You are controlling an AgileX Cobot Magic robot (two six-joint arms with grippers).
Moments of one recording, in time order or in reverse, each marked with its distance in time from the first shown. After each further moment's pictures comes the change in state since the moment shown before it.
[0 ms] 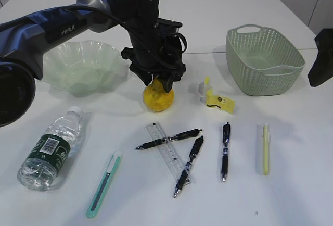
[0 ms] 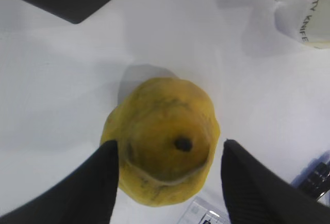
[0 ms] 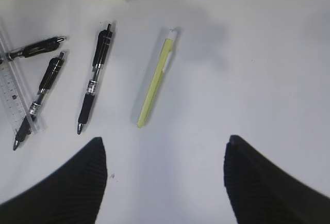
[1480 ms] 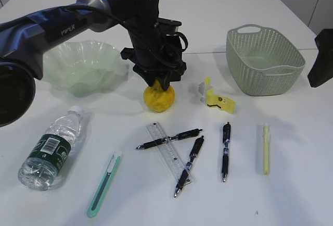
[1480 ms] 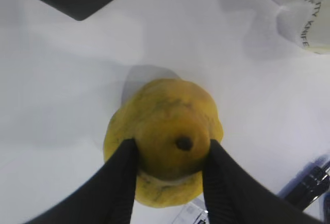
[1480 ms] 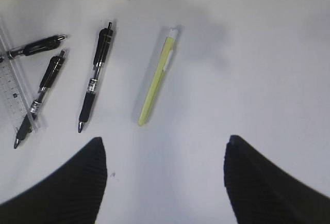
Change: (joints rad) left arm 0.000 0.002 -0.006 0.003 -0.002 -0.037; right arm 0.000 0.000 0.000 0.001 0.004 0.000
